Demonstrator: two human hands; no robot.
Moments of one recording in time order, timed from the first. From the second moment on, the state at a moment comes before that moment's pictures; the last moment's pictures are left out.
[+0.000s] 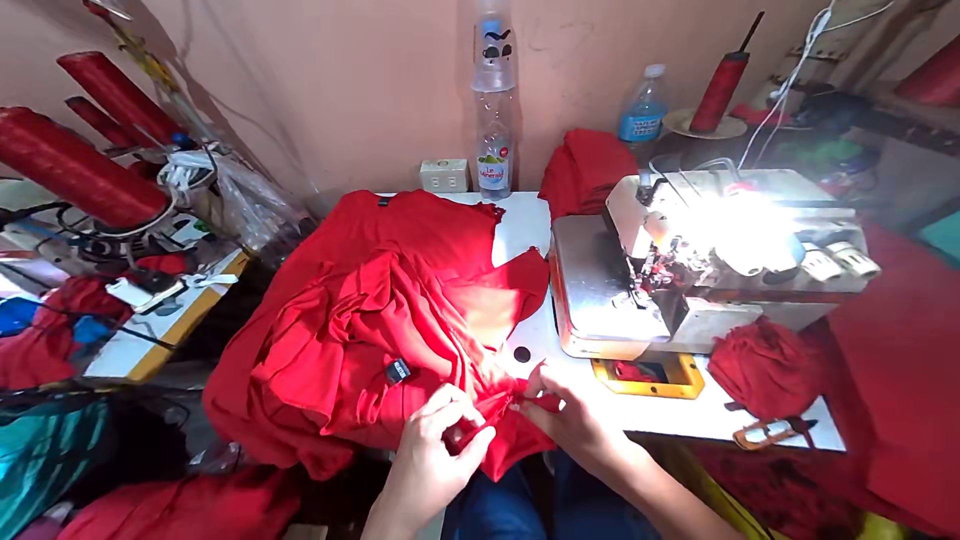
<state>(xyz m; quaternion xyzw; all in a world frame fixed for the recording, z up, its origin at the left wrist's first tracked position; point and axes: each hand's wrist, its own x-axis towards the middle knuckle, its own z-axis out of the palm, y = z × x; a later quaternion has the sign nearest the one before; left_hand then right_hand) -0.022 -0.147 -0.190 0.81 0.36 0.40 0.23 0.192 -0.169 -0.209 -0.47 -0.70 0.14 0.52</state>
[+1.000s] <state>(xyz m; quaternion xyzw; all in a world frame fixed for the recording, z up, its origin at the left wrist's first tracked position) 0.200 -0.041 -0.127 0.88 0.42 0.15 0.17 0.272 -0.175 -0.208 -0.54 -0.27 0.16 0.78</state>
